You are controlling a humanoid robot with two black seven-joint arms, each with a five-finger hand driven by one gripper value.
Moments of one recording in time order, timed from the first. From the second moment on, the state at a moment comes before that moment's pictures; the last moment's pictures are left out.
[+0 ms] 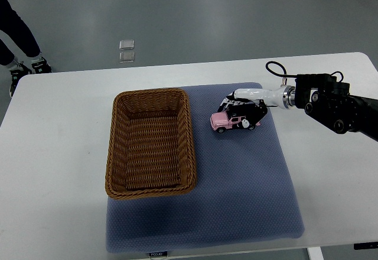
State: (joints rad) left arm 0.04 0.00 -0.08 -0.11 0.11 -0.11 -0.05; right arm 1.02 -0.23 0.08 0.48 -1.19 0.34 0.52
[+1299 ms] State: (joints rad) left arm 0.04 0.00 -0.08 -0.11 0.11 -0.11 -0.05; right arm 1.31 -0.01 0.06 0.47 -1.19 0.39 0.57
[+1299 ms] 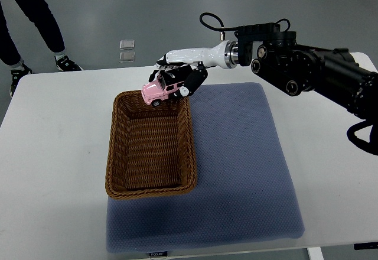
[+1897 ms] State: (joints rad) left arm 0.04 0.00 -0.08 -0.11 0.11 -0.11 -0.05; right arm 1.25 0.00 -0.03 0.46 -1.19 0.34 0.53
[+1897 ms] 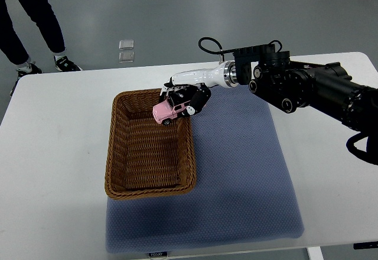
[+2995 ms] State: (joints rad) left arm 0.04 0.00 -0.08 -0.11 0.11 -0.11 -0.05; right arm 1.18 0.00 0.03 0.56 -1.04 0.43 0.50
